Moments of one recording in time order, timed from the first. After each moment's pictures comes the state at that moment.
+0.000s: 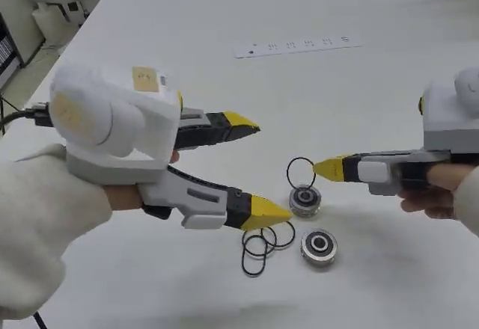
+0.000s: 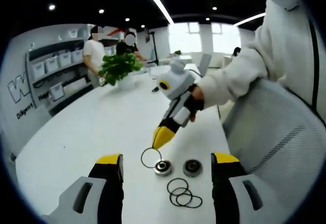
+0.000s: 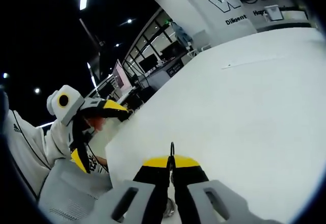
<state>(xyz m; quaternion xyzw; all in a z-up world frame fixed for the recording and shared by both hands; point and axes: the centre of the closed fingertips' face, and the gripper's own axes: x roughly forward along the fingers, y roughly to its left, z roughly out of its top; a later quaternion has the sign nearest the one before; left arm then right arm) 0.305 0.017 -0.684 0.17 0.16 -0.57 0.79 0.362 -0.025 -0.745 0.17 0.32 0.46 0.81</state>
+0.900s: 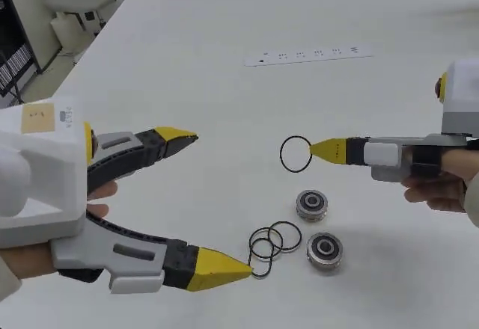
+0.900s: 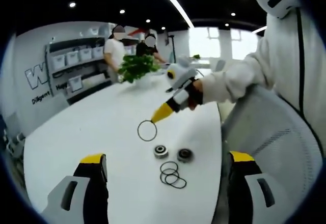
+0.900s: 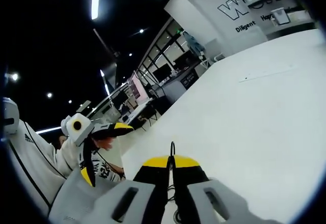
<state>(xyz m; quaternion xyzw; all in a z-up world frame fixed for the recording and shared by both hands) 0.265 0.070 -0.681 0.14 0.17 -0.50 0.84 0.352 -0.005 -0.701 0.20 0.28 0.51 0.79</state>
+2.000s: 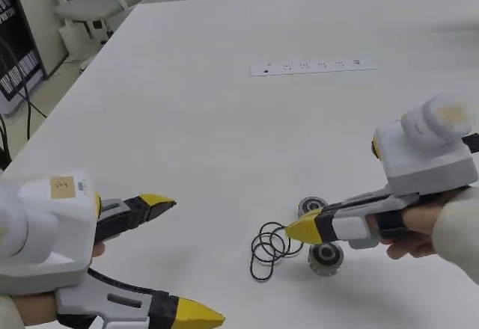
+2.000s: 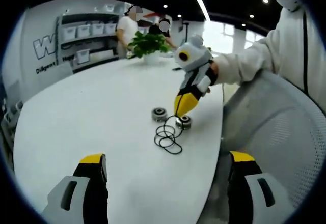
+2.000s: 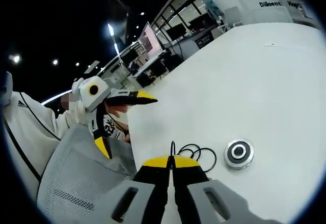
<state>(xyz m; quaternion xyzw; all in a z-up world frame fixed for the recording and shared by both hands) 0.247 0.102 -0.750 0.10 0.25 -0.47 0.84 0.275 0.030 -0.769 0.07 0.39 0.58 0.71</state>
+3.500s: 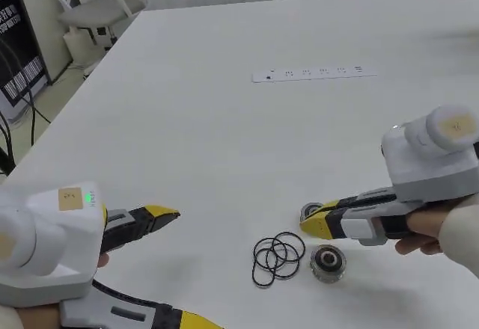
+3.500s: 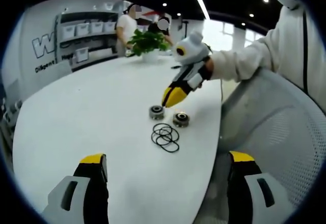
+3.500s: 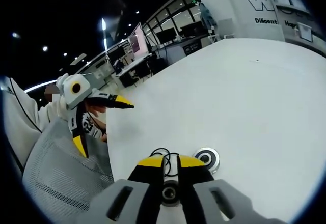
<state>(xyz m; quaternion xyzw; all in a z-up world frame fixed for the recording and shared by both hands) 0.242 0.100 -0.752 0.10 0.26 -0.47 0.84 0.316 0.004 -0.763 0.02 0.34 0.53 0.78</state>
